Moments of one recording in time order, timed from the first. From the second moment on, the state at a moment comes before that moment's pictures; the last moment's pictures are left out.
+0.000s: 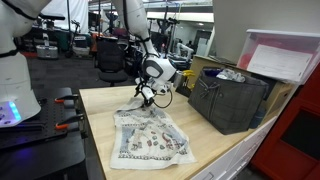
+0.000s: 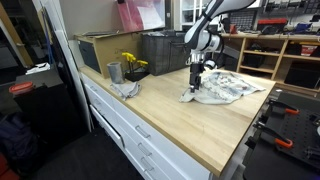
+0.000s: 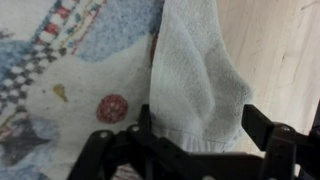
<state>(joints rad) -0.33 0.72 0.15 -1.88 0.37 2.23 -0.74</state>
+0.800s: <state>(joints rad) -0.29 0.63 0.13 -1.89 0.28 2.11 -0.74</state>
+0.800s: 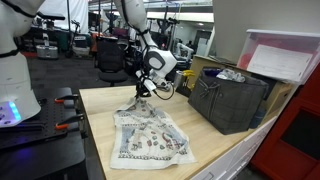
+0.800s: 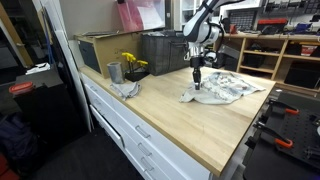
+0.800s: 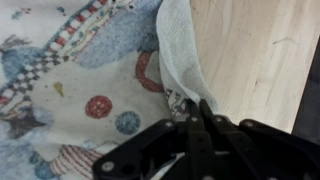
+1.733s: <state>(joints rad) -0.13 0.32 0.15 -2.15 0.19 1.94 -1.06</state>
